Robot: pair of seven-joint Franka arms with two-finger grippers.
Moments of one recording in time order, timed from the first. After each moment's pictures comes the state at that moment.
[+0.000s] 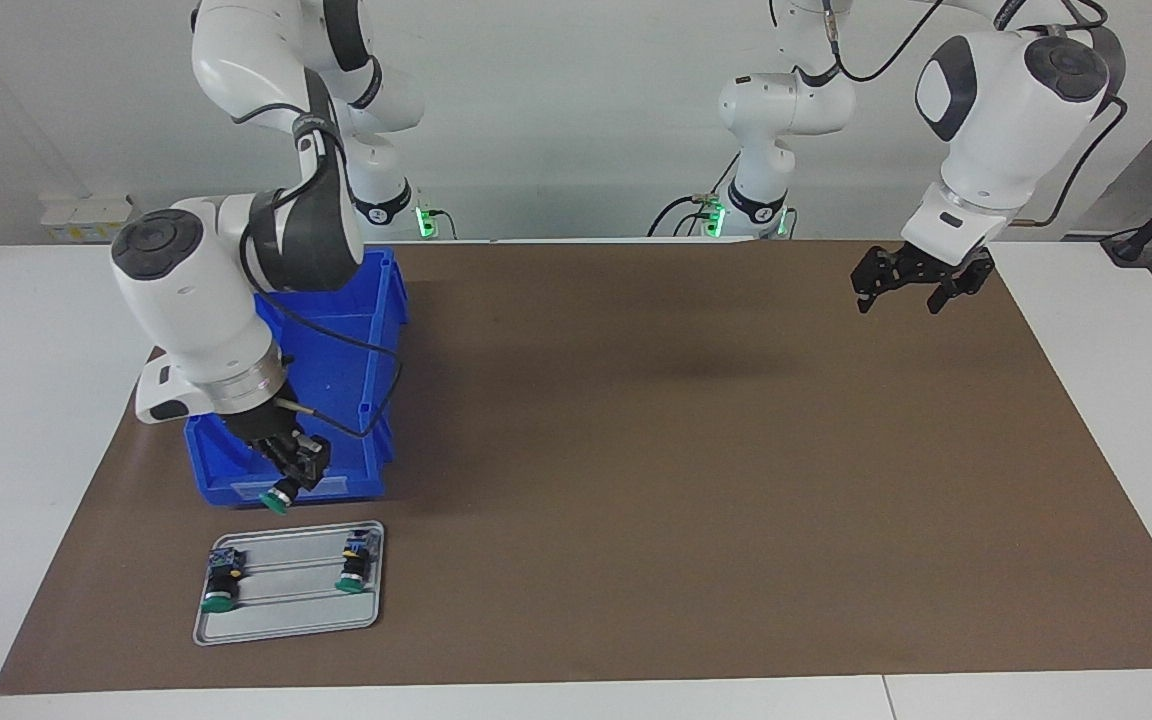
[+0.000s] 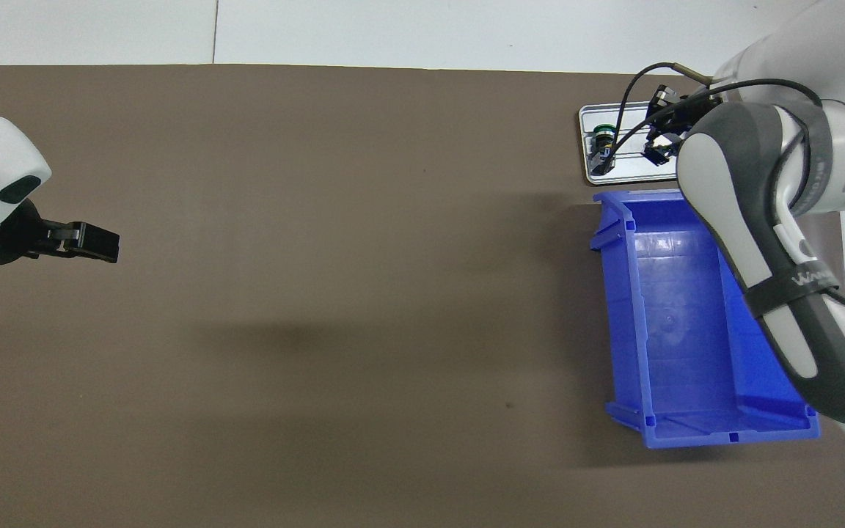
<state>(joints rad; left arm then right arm) -0.10 -0.03 0.02 -1.78 0.02 1.73 0.03 0.10 0.45 -0.01 -1.35 -0.01 1.91 0.71</state>
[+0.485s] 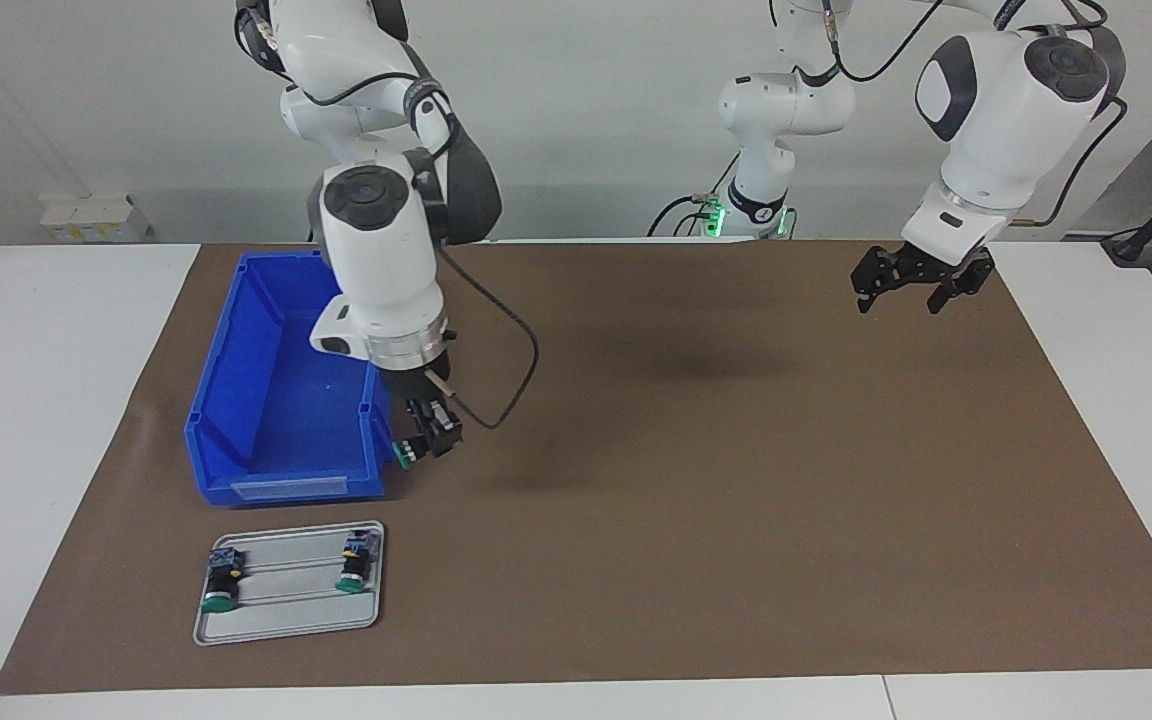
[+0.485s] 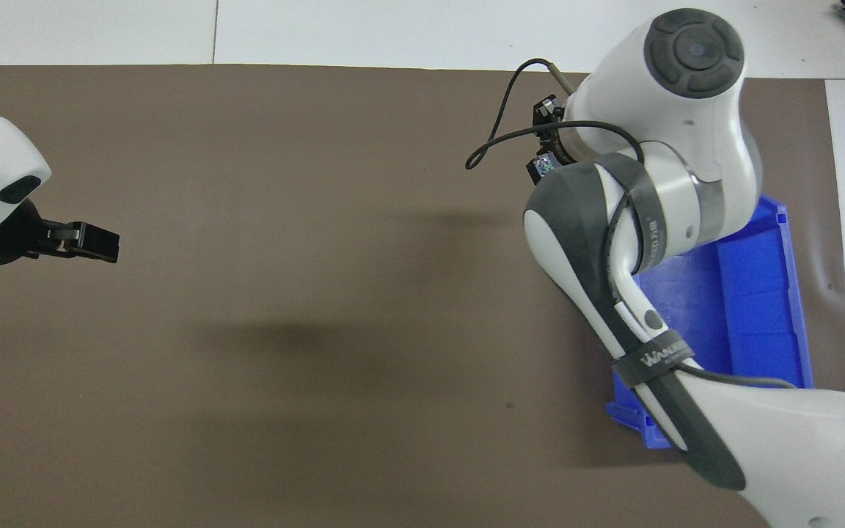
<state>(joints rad) -0.10 -0.03 0.02 -1.78 0.02 1.73 0.03 0.35 0.44 0.00 -1.34 -0.04 1.91 1.47</state>
